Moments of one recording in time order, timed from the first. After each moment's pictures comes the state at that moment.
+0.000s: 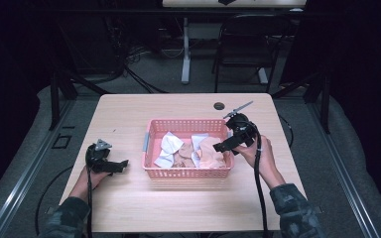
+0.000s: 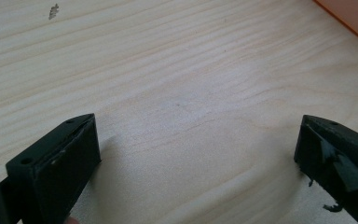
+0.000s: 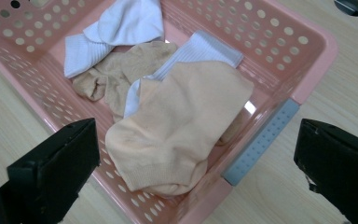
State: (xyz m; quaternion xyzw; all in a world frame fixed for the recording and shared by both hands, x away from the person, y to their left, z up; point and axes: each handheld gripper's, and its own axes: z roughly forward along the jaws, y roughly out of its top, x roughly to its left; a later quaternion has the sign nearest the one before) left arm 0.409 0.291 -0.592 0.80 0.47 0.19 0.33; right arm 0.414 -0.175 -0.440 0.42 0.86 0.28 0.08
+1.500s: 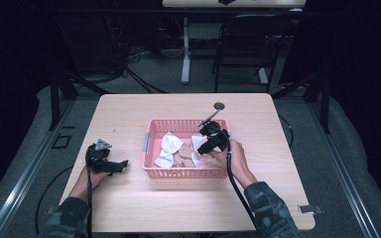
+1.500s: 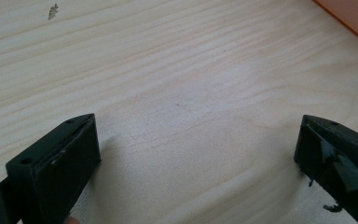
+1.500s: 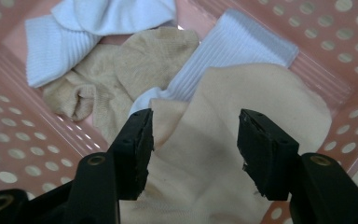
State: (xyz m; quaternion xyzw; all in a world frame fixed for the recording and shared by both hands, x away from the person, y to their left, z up) left arm 0.409 0.292 -0.592 0.80 0.46 0.19 0.33; right arm 0.440 -0.110 -0.497 0.43 0.88 0.21 0.07
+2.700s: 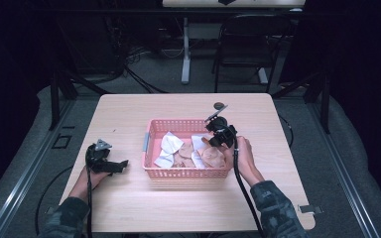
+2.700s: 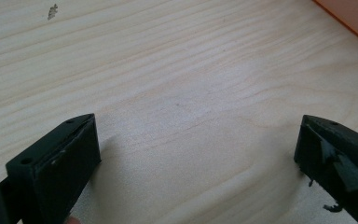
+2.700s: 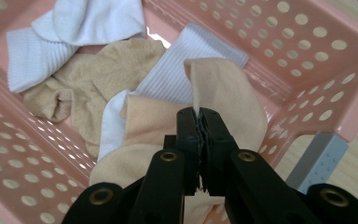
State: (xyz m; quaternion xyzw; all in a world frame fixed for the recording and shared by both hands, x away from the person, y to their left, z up) left arm 0.409 0.292 -0.592 0.80 0.46 0.19 0.33; right arm 0.436 -0.128 -0.475 0.44 0.86 0.22 0.11
